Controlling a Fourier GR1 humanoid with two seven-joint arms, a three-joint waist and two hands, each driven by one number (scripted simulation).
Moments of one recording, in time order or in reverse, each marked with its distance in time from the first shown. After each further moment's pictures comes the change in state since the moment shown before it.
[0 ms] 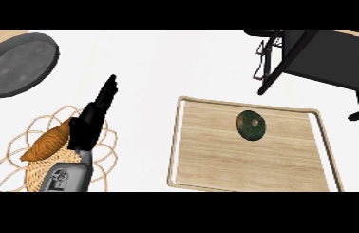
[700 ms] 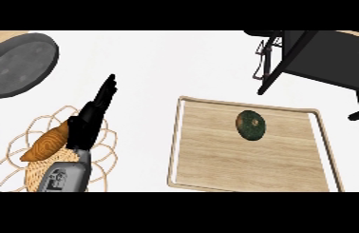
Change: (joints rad) left arm -0.004 0.005 0.007 -0.005 0.002 -0.015 0.015; right arm -0.004 -0.006 -0.034 -0.129 -0.235 0.015 -0.008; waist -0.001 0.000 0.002
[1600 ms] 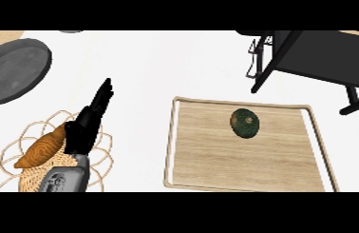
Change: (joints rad) left arm 0.034 -0.006 0.015 0.005 -0.003 0.016 -0.030; right arm 0.061 -0.187 -0.282 -0.401 -0.161 0.196 0.291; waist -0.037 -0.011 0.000
